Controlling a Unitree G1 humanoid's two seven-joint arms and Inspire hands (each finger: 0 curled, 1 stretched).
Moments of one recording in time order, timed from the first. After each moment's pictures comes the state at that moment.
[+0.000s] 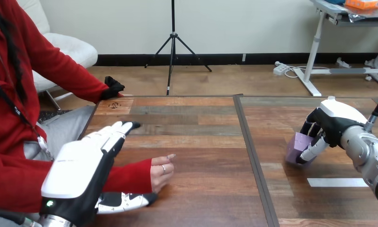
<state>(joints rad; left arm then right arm) 0.25 0.38 0.04 -0.05 0.86 -0.43 0.19 -0.82 -0.54 0.41 1.26 -0.59 -0.12 0.03</state>
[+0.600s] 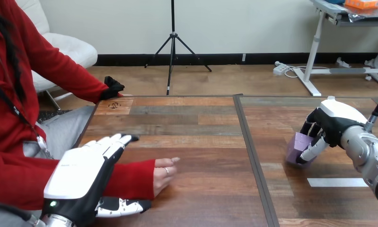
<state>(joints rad) 0.20 0.44 -0.02 0.06 0.88 -0.37 0.19 -0.82 -0.54 0.41 1.26 -0.59 -0.12 0.03</state>
